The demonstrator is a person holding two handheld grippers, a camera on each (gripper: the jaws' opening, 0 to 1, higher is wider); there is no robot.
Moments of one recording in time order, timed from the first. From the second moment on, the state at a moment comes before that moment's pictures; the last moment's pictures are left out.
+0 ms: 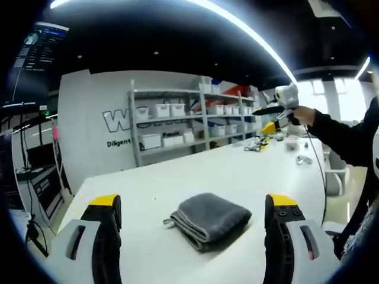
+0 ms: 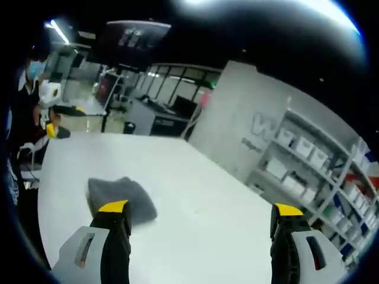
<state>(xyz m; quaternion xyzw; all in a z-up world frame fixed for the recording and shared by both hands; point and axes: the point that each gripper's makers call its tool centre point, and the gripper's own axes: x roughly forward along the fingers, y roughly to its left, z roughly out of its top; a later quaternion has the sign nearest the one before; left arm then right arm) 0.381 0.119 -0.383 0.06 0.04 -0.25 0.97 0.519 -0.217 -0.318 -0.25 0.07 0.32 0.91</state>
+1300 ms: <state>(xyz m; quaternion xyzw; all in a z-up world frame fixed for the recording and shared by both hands) 0.361 0.091 -0.380 0.03 0.03 -0.26 0.97 0.531 -0.188 -0.339 -0.29 0.13 0.42 0.85</state>
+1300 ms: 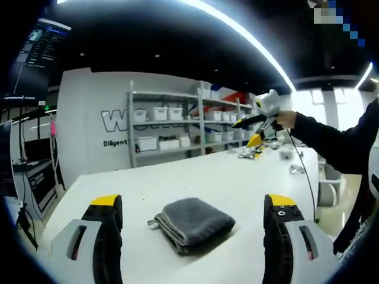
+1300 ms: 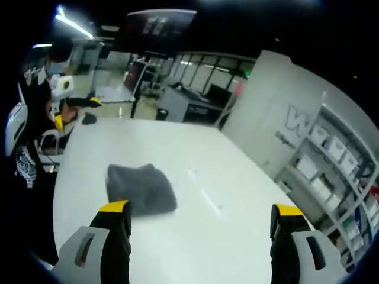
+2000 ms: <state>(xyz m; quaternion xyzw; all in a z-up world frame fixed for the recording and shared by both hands) 0.355 0.081 -0.393 0.00 0.04 -0.27 0.96 0.546 -0.167 -0.326 -0.31 0.13 0.43 0.84</state>
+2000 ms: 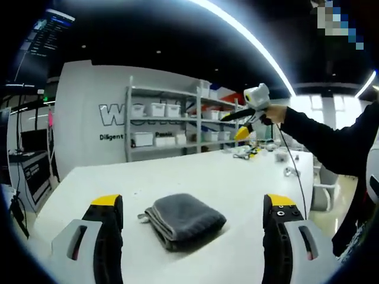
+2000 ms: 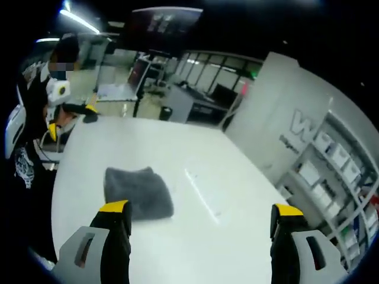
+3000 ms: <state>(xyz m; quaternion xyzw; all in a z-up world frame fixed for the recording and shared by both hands) 0.359 0.087 -0.403 -0.05 0.05 -0.25 0.97 0.572 -0.147 -0.299 -0.35 0.15 0.45 0.81</state>
